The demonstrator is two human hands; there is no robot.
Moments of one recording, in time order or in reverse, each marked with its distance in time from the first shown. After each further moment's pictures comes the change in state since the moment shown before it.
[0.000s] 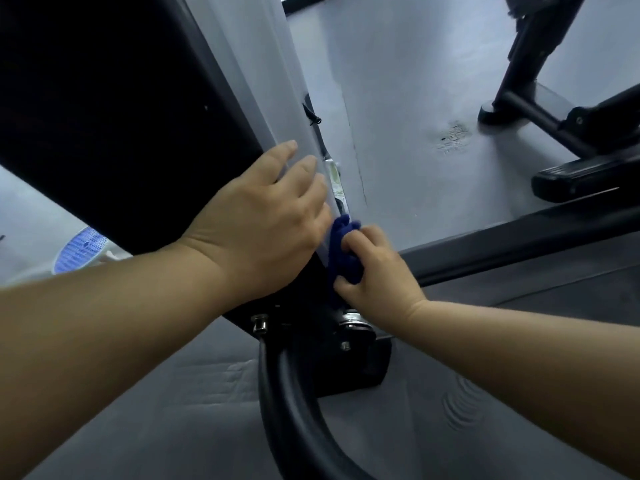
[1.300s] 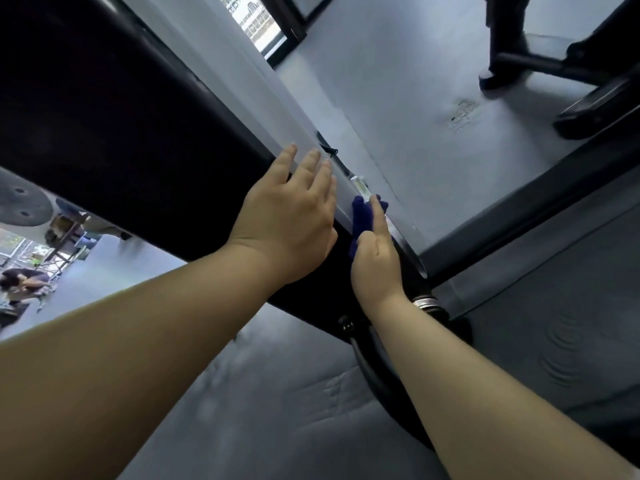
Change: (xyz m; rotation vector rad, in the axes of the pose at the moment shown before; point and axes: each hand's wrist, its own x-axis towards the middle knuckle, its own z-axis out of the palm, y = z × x) left_hand -0.007 -0.052 -0.047 0.284 -0.199 0.040; right_hand 0.024 -0.120 0.037 0.878 0.472 0.488
